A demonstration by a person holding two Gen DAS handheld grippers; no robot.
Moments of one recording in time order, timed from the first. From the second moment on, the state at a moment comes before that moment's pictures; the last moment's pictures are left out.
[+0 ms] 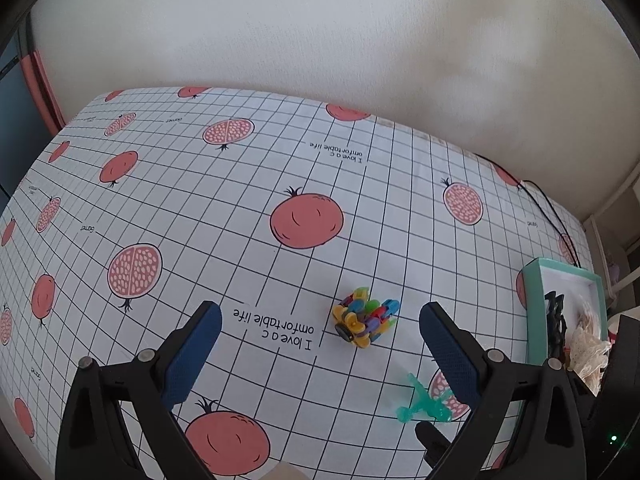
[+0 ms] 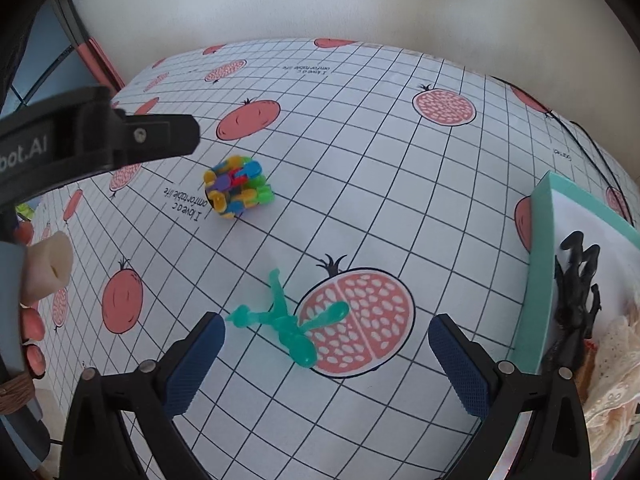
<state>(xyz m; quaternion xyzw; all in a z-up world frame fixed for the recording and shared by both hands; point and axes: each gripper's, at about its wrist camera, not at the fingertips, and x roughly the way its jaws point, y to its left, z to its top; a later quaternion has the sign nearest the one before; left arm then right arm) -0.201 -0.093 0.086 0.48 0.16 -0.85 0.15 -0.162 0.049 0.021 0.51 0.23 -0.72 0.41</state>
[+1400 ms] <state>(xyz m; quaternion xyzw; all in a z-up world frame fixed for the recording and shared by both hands) -0.229 -0.063 0.044 0.48 0.09 -0.86 0.11 -0.166 0.047 0.018 0.50 0.26 -0.73 0.40</state>
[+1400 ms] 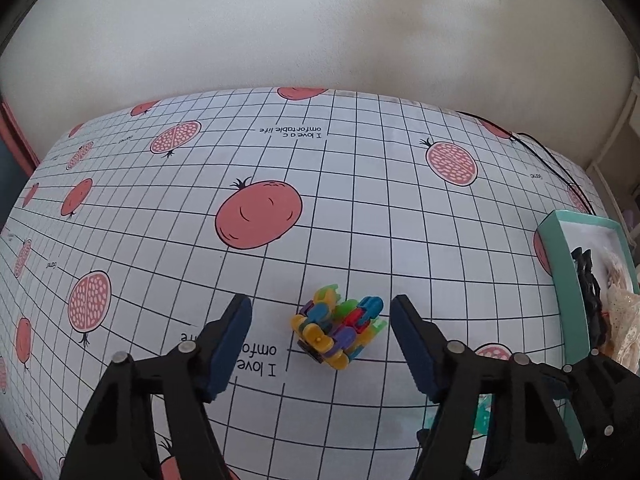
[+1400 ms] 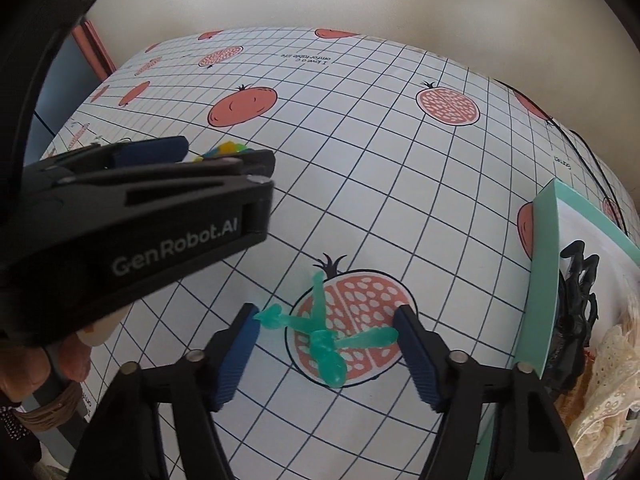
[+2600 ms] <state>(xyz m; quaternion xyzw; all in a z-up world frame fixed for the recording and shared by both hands) -0.230 -0.060 0.062 0.48 0.11 -0.87 0.10 -0.187 0.073 0.051 0.49 0.21 -0.75 0.39</state>
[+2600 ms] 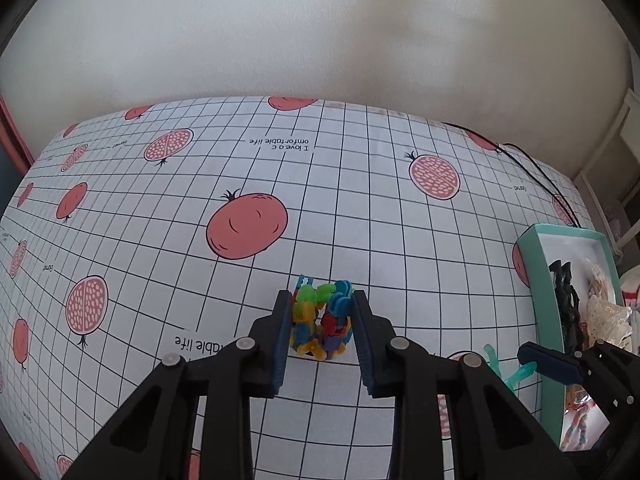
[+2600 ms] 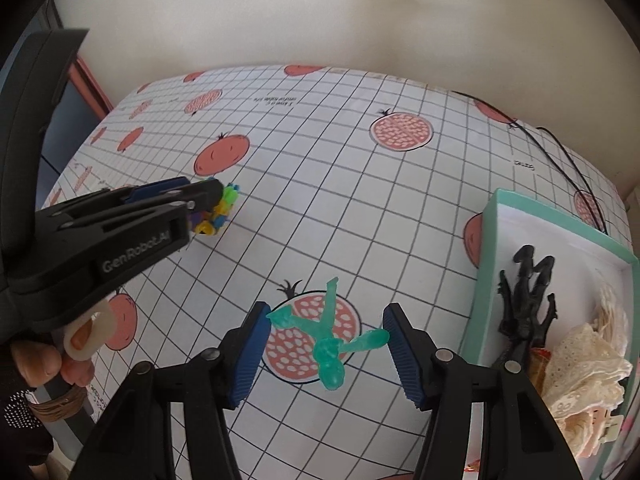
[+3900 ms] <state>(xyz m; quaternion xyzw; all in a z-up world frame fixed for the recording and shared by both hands) -0.235 0.141 0.177 0.37 0.04 -0.93 -0.07 -0.284 0.281 0.129 0.45 0.09 -0.85 0.26</state>
